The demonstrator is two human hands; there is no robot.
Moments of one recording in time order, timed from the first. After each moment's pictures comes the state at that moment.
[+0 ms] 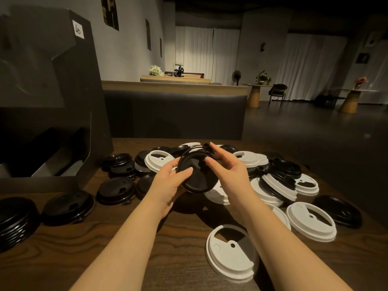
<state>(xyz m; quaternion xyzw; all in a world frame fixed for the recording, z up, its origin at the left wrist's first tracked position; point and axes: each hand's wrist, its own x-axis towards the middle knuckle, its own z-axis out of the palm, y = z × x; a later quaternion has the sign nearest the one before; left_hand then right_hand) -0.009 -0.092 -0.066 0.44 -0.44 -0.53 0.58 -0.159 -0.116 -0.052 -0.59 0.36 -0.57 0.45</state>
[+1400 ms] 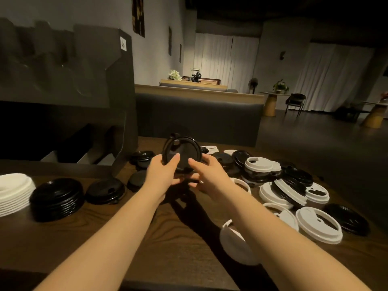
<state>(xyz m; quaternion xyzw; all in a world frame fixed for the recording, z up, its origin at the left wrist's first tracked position) 0.038 -0.069 -0.042 0.58 -0.35 -0.41 0.62 -0.092 -0.086 -0.024 -0.51 0.45 -0.40 0.62</state>
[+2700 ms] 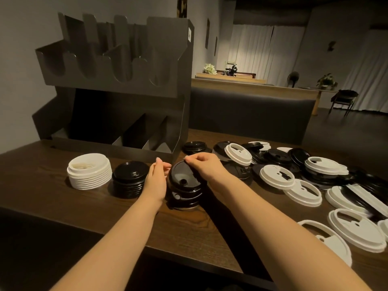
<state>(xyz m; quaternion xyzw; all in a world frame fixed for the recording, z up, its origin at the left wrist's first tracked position) 0.171 -0.012 -0.092 0.63 -0.33 -0.33 0.62 0.047 -0.081 -0.047 -0.71 0.40 -0.31 0.49</state>
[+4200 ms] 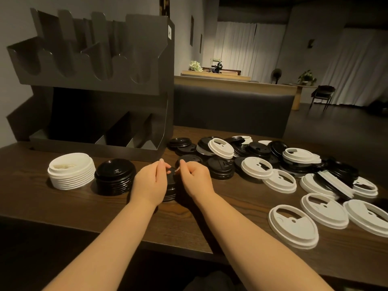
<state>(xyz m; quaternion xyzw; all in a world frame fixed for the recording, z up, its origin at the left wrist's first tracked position) 0.151 0.006 -0.101 0.71 -0.51 -0.04 0.49 0.036 -0.046 -0.086 -0.77 0.41 -0.38 0.29</state>
